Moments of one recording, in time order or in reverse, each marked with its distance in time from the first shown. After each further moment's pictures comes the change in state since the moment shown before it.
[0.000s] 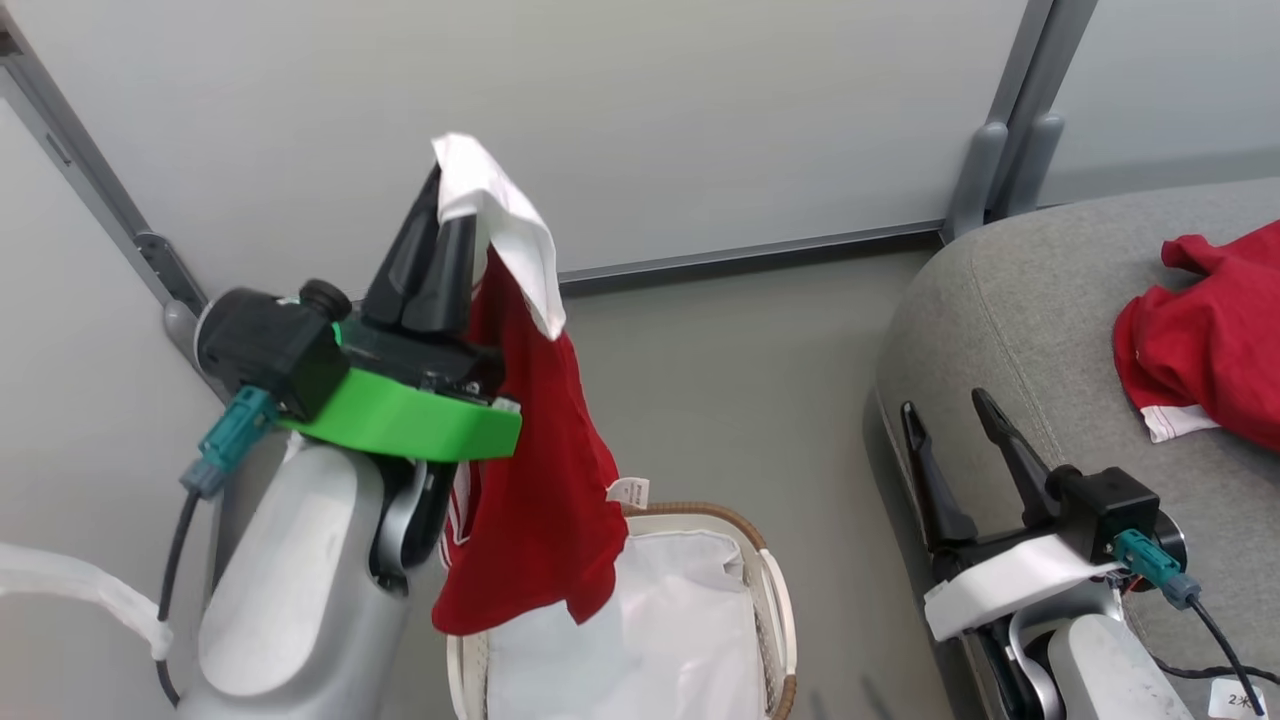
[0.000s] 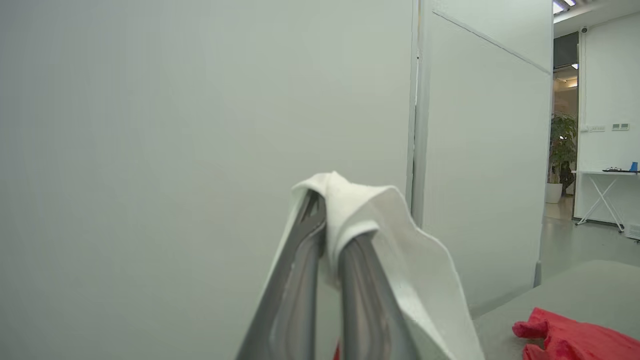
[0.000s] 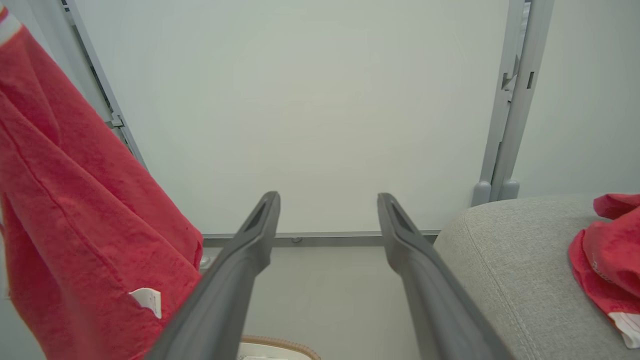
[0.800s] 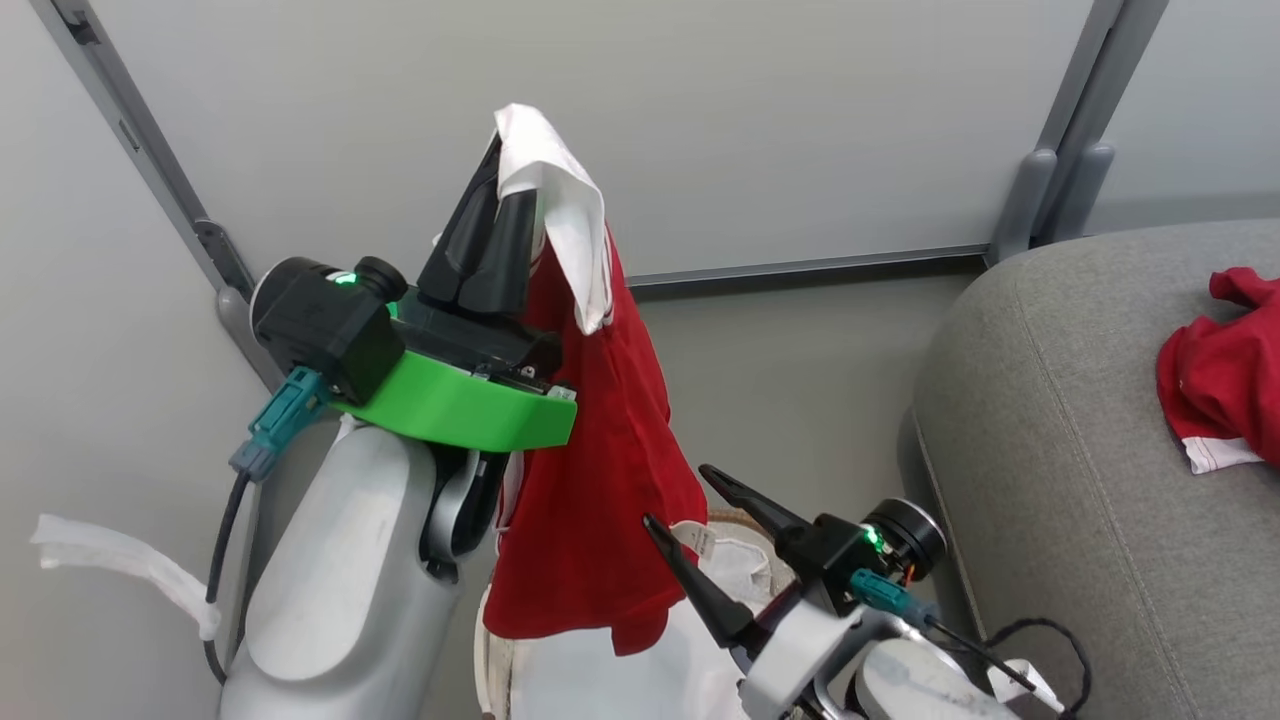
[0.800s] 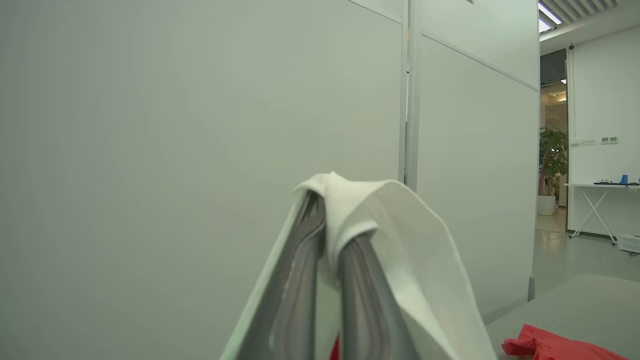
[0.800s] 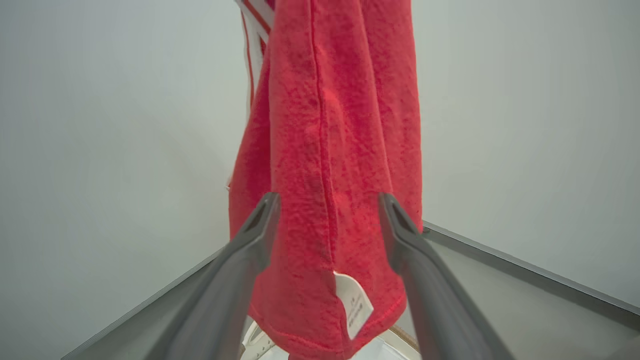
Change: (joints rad) left arm -0.050 -0.052 -0.043 -0.001 -0.002 0.000 0.000; right arm -0.125 -0.001 0.496 0.131 -0.011 0.000 0.000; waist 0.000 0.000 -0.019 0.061
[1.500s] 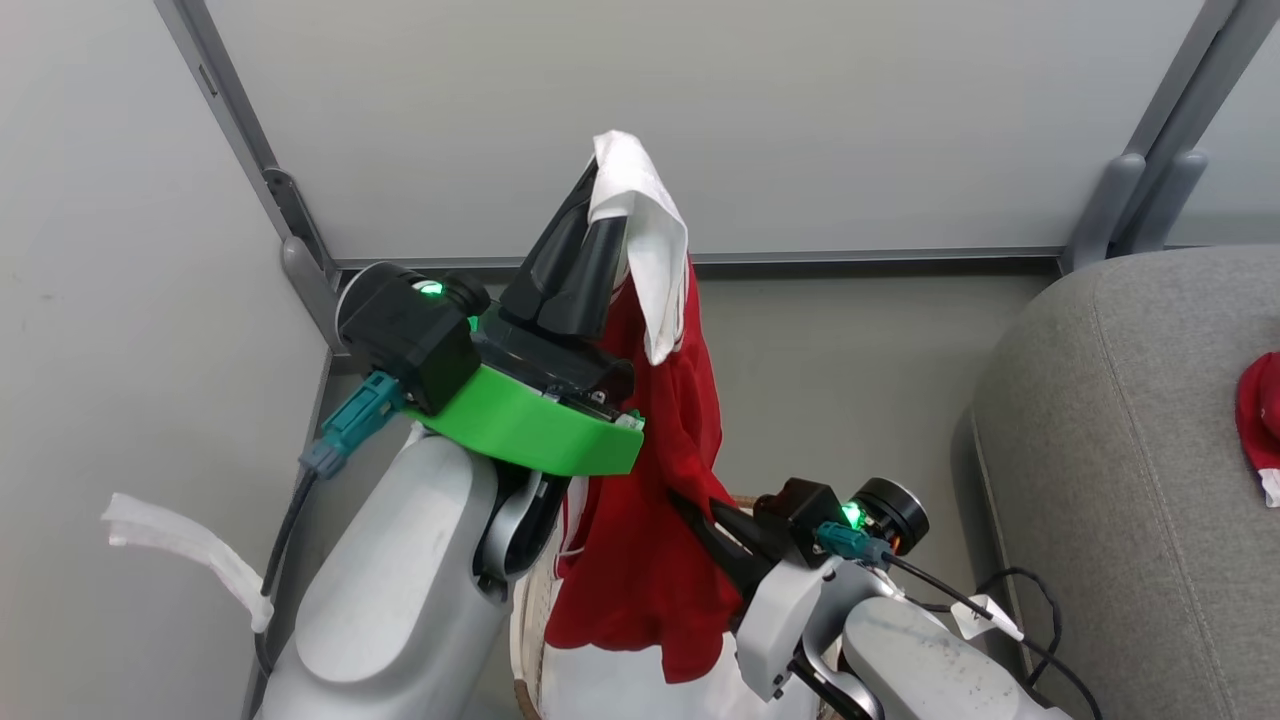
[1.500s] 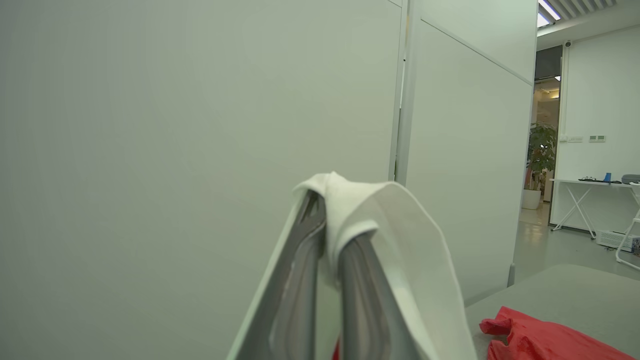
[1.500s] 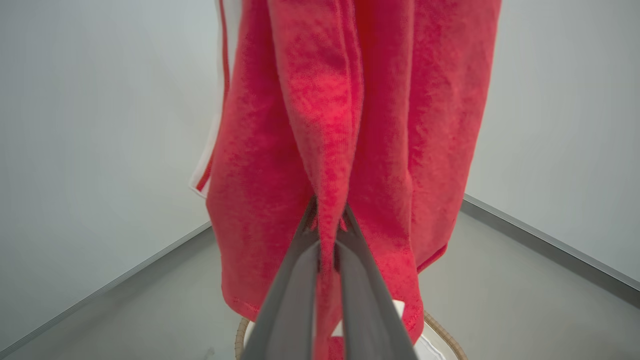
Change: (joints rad) left arm -0.017 -0.014 -0.120 0.007 -0.067 0.000 0.000; right arm -0.191 0.001 0.134 0.284 0.120 0.000 0.000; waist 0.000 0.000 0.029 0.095
